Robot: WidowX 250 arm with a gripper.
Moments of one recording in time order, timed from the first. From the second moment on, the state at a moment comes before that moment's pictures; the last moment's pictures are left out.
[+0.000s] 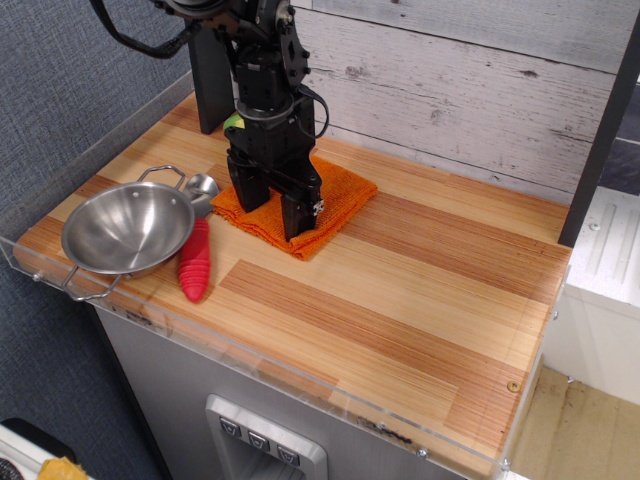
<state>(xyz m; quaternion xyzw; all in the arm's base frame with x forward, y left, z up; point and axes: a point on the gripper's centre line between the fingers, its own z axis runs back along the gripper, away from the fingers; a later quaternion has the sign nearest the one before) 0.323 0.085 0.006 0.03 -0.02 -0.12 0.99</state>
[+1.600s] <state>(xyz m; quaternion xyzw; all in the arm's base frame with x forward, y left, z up) 0.321 0.068 0.088 0.06 -0.07 -0.12 0.99</state>
